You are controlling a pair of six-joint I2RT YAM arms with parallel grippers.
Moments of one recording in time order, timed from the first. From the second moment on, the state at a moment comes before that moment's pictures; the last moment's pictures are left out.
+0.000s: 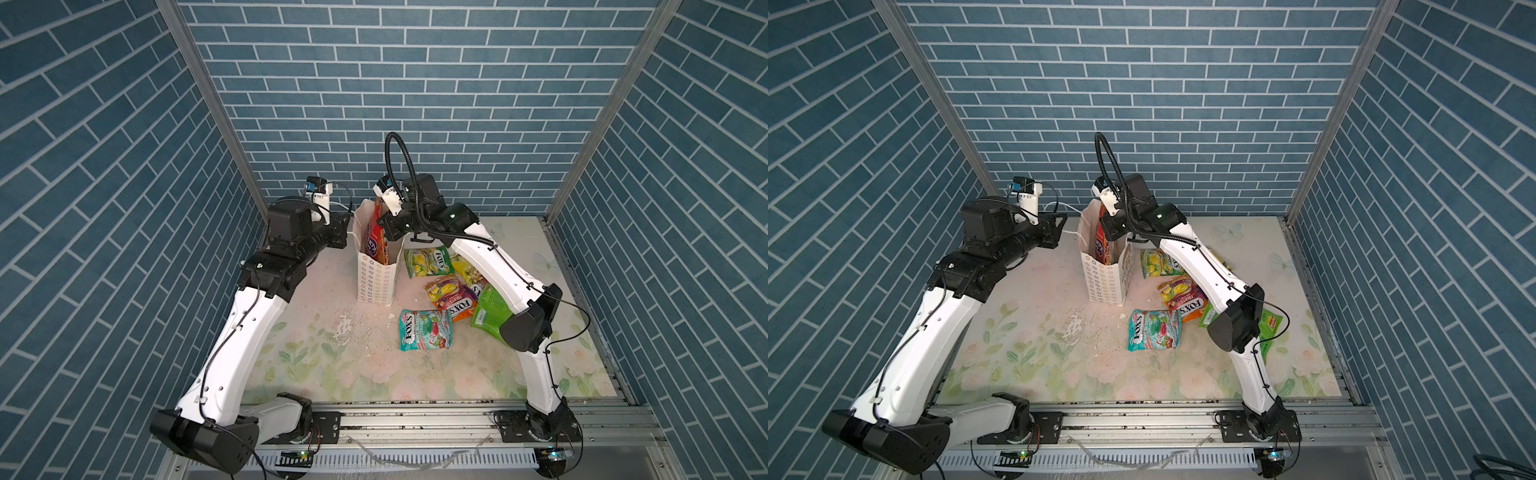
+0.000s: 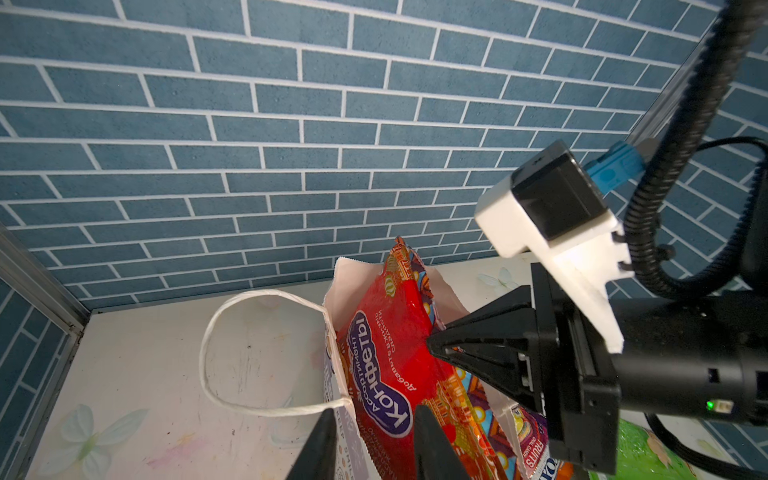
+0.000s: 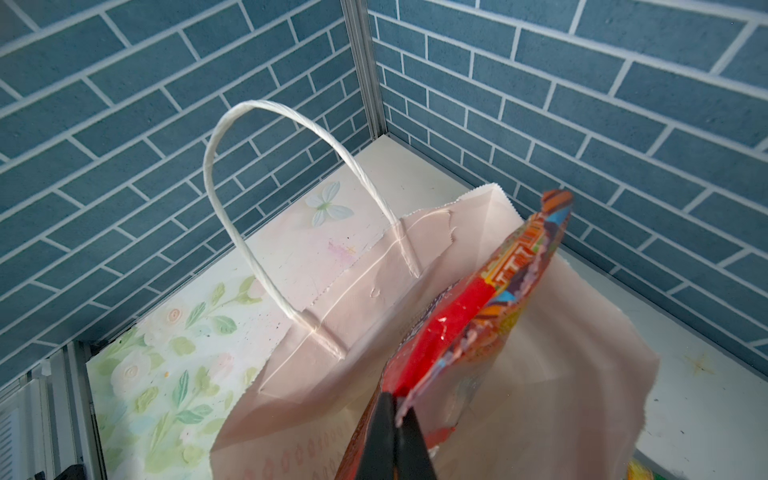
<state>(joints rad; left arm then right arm) -0.28 1.22 1.48 -0.56 0.09 -0.16 0.80 2.13 2.41 -0.81 -0.19 0.02</state>
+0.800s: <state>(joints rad) -0.27 1.29 1.48 -0.62 0.11 -0.16 0.80 2.13 2.60 -0.86 -0.19 0.00</state>
